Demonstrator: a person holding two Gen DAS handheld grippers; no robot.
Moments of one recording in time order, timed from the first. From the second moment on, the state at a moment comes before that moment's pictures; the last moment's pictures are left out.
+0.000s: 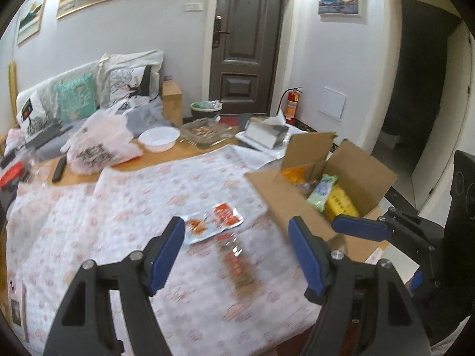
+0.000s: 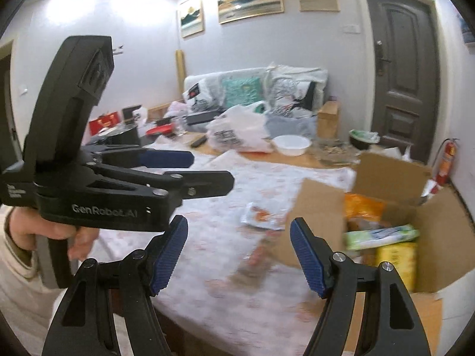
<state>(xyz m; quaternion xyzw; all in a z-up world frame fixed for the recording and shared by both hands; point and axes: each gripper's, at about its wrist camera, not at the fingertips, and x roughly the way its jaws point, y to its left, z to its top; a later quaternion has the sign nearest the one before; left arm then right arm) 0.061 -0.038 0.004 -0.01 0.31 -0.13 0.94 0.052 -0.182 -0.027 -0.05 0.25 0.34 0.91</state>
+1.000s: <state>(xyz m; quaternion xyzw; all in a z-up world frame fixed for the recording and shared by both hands) 0.114 0.045 -0.137 -0.07 0.42 -0.13 0.89 0.130 -0.118 -0.177 -0.05 0.38 0.15 0.91</state>
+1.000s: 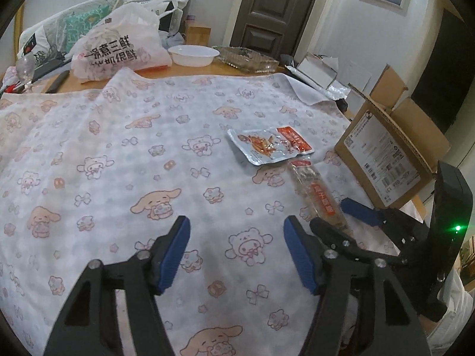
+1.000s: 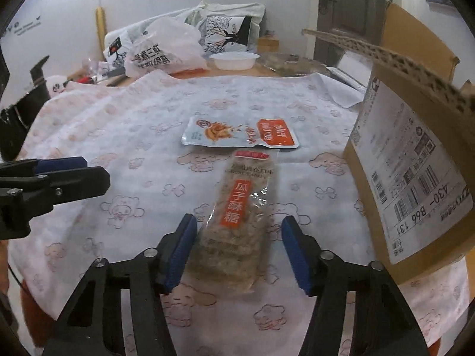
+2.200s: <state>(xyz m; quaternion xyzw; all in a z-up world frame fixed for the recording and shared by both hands) 0.226 -0.043 -0.162 0.09 0.45 -0.18 0.87 0.143 -0.158 -0.171 0.04 0.35 0.10 0.93</state>
